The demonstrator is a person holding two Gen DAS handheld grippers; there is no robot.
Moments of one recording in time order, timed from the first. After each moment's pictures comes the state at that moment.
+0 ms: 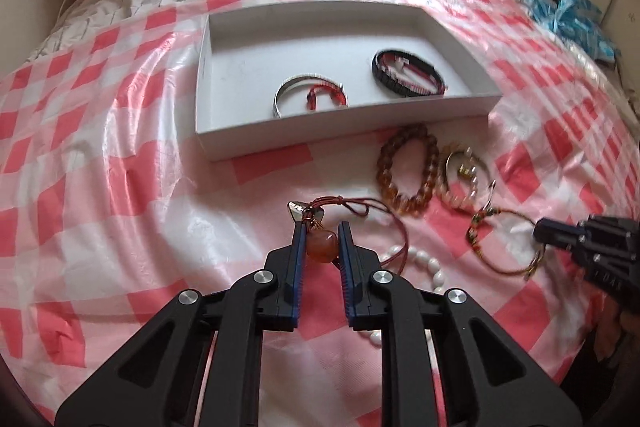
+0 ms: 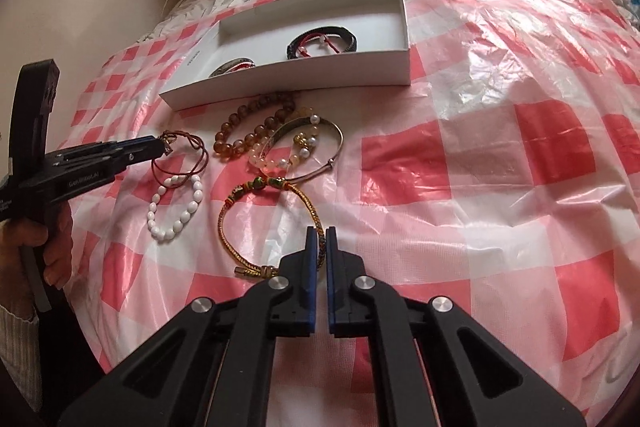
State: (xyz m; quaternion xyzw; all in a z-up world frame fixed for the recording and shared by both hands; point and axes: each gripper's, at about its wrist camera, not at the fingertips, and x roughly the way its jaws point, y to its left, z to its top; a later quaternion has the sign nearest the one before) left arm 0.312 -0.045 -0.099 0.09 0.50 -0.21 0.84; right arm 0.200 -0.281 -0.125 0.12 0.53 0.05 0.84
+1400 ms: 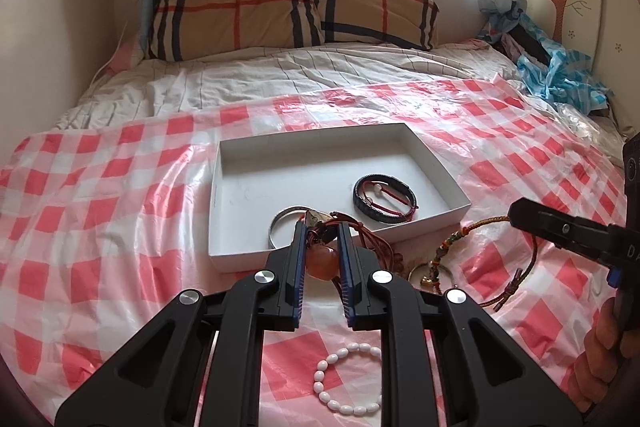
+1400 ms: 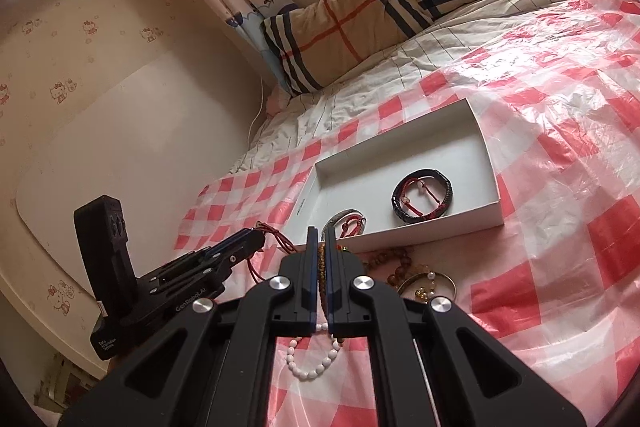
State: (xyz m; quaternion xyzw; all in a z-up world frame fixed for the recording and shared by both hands) left arm 0.296 -0.063 -0.024 0.05 0.33 -0.20 0.92; right arm 0.230 -0.284 -0.056 0.28 0.32 0.15 0.89
